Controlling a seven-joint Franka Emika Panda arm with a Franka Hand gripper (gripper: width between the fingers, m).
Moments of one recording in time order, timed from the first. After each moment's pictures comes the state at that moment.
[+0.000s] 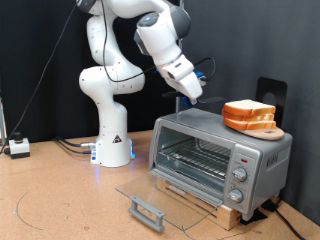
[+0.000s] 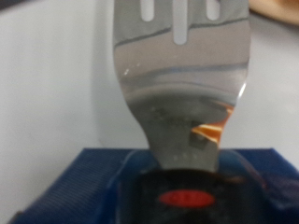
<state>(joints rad) 0.02 -0.77 0.18 -2.81 0.76 2.06 -0.90</state>
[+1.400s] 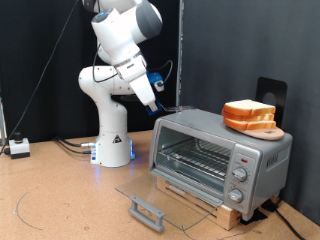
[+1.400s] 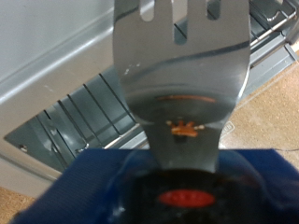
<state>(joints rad) -0.20 -0.69 0.04 -2.76 0.58 2.02 -0.96</state>
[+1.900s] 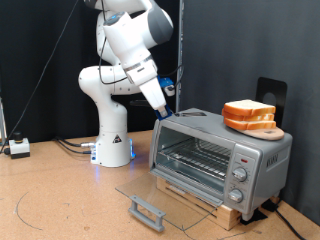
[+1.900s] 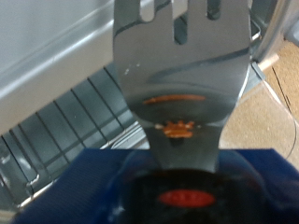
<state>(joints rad) -0.17 -0.58 0.11 -2.70 0.65 2.13 -0.95</state>
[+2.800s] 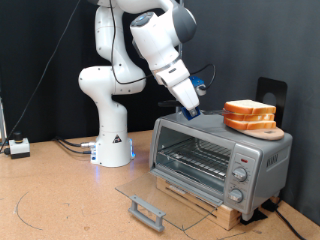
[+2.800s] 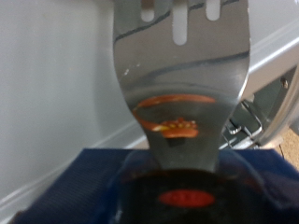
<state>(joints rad) -0.11 -0.47 0.20 -2.60 0.75 2.15 -0.93</state>
